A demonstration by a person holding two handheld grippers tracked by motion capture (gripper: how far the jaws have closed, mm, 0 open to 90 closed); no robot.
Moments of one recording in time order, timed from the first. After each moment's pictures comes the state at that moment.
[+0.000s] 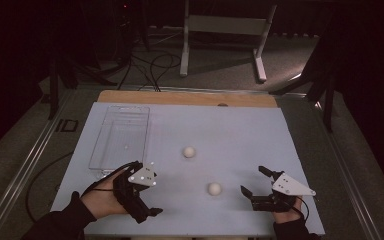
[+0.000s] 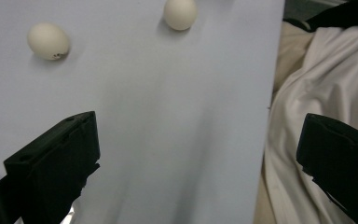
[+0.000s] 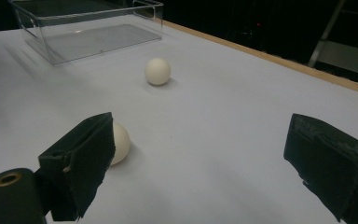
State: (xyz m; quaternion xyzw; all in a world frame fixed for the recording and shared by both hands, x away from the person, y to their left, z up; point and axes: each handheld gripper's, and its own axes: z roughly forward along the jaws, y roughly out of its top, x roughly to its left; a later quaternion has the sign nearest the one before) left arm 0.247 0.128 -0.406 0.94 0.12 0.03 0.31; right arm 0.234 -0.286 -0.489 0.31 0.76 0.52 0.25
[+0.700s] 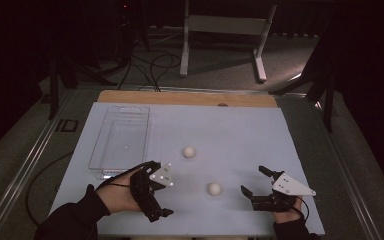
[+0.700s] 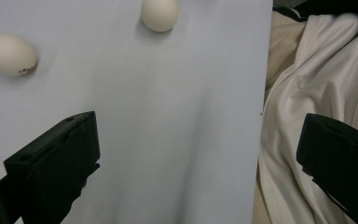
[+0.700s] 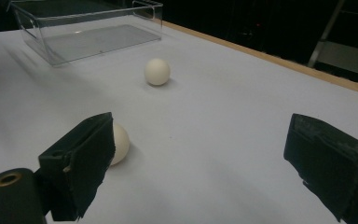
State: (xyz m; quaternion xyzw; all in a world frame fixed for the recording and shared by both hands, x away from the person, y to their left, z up) left arm 0.256 0.094 -0.409 0.96 0.08 0.01 0.28; right arm 0.234 -0.286 -0.490 0.31 0.75 0.52 0.25
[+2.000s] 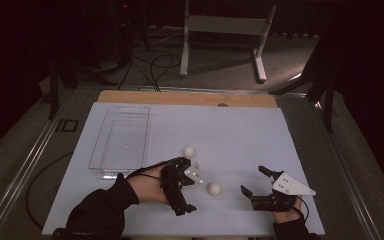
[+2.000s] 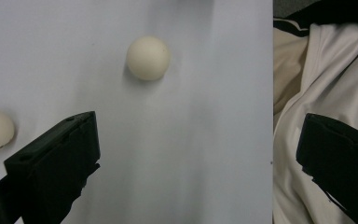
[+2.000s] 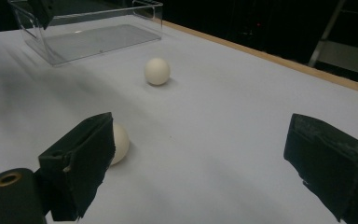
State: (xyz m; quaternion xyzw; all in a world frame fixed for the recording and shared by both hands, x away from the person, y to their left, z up) left arm 0.275 0.028 -0.413 0.97 0.03 -0.01 0.25; right arm 0.235 -0.286 -0.490 0.31 0.75 0.52 0.25
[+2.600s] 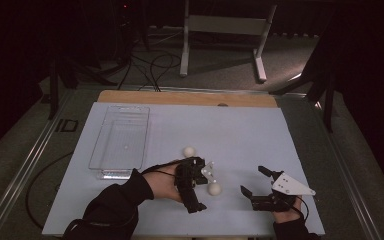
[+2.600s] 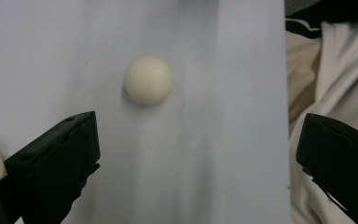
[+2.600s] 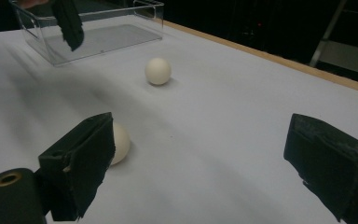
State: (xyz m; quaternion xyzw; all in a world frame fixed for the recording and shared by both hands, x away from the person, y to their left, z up) left arm 0.286 -0.006 -0.424 0.97 0.02 -0.01 0.23; right arm 0.235 -0.286 -0.491 0.31 0.76 0.52 0.24
